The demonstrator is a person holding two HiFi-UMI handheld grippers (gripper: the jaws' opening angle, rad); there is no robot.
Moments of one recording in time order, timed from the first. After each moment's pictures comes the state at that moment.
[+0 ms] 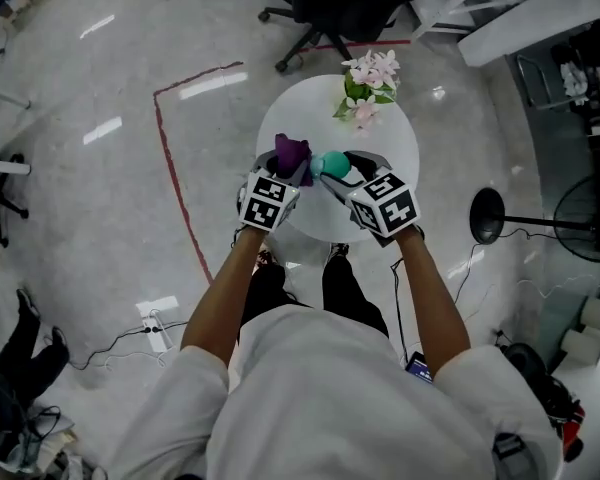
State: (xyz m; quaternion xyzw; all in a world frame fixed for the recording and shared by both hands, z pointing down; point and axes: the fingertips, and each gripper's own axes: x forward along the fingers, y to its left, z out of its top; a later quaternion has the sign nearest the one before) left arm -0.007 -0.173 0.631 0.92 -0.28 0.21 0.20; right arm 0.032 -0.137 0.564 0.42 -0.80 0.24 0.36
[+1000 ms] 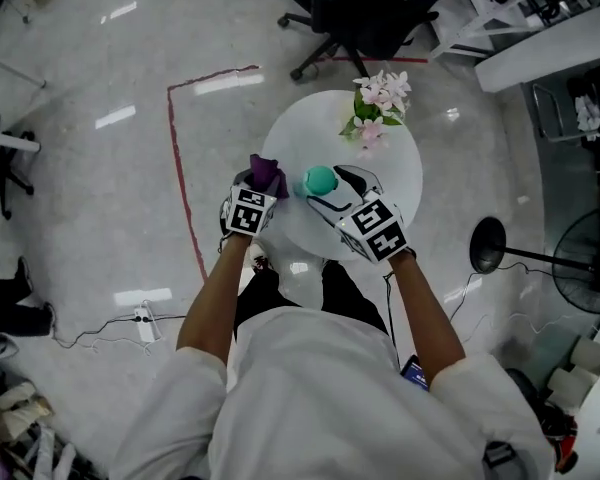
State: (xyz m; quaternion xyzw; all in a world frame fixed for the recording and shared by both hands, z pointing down) left arm -0.065 -0.177 0.713 0.85 -0.36 0.29 0.25; right arm 0.007 -0.135 0.548 0.35 -0.84 0.18 0.37
